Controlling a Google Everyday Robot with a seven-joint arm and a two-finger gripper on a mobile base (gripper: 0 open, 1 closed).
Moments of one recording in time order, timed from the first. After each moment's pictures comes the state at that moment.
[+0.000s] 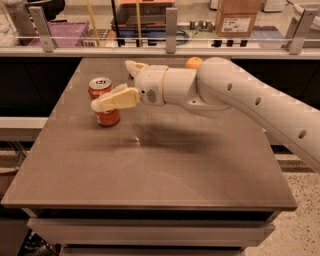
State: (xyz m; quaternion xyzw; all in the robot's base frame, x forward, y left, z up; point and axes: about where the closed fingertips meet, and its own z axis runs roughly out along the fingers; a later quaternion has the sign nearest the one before) arm 0.591 0.117 0.928 -0.44 0.60 0.38 0.54
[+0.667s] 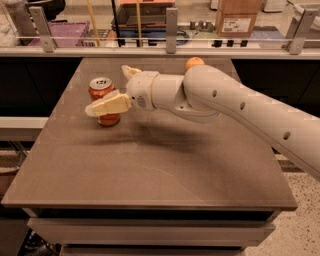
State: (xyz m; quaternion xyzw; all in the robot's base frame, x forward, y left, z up) arm 0.604 0.136 0.904 -0.44 0.62 0.35 0.55
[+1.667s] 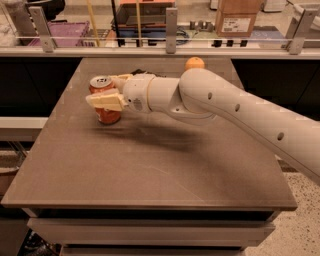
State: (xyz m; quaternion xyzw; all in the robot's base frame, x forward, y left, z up) arm 0.604 0.145 0.897 -0.44 0.62 0.35 0.55
